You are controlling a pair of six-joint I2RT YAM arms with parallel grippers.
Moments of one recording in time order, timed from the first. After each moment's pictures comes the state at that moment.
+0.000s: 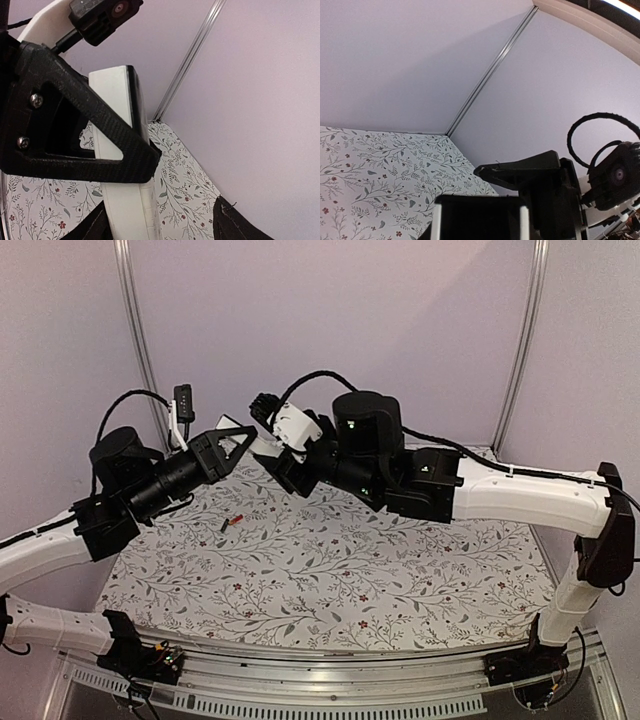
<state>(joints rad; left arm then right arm) -0.82 0.97 0.79 0.32 0.01 -0.63 1.18 1.74 1.59 0.03 0.29 -0.39</state>
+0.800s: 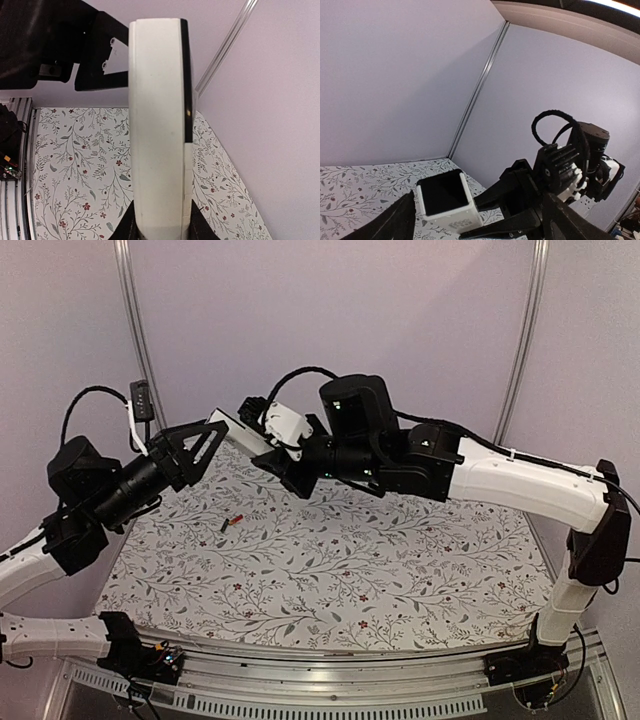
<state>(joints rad) -0.82 0.82 0.78 0.26 0.02 -0.48 1.17 1.79 1.76 -0.24 0.15 -0.36</state>
